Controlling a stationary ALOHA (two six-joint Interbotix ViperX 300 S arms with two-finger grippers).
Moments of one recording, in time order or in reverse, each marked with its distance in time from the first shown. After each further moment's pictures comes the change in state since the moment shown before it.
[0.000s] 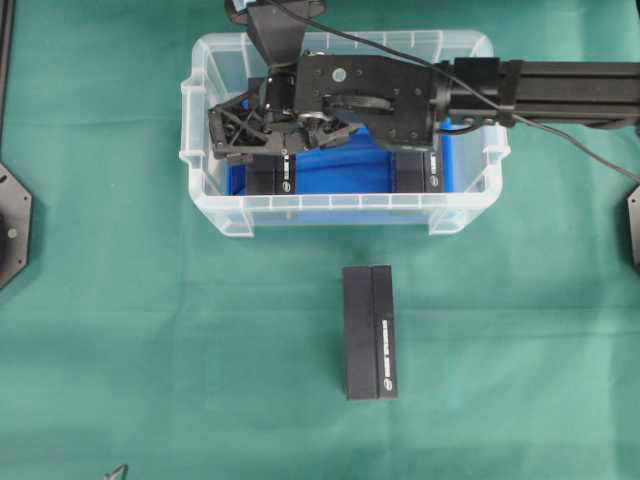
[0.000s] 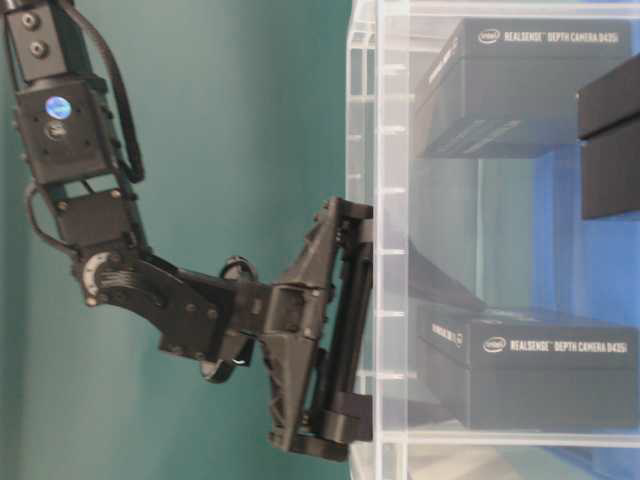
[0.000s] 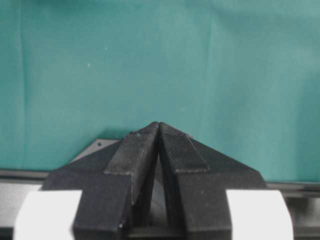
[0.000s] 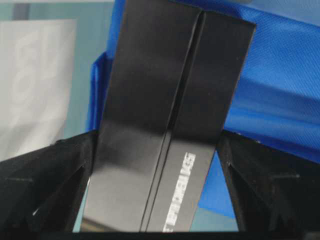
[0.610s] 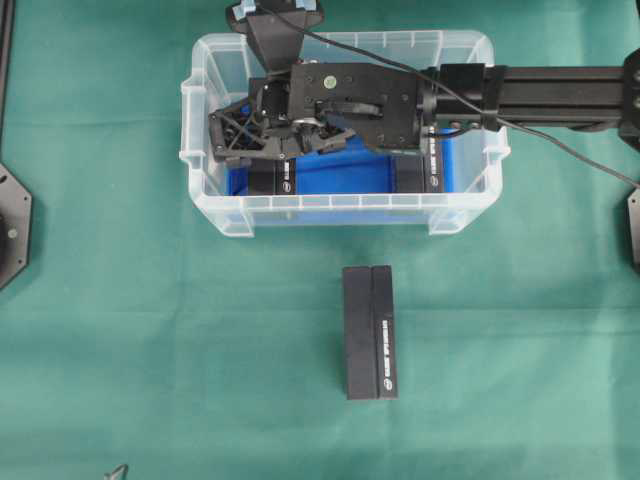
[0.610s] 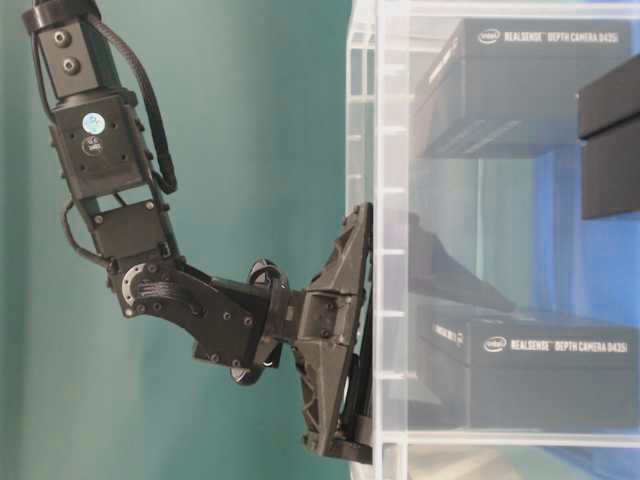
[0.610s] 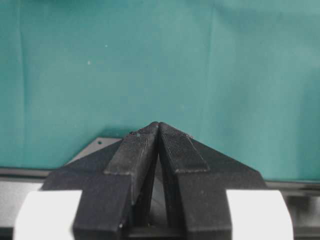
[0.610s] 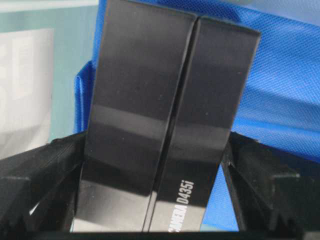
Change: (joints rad) left arm 0.000 0.000 0.008 0.000 0.000 -0.002; right arm -0.005 0.034 -0.003 0.003 -0.011 0.021
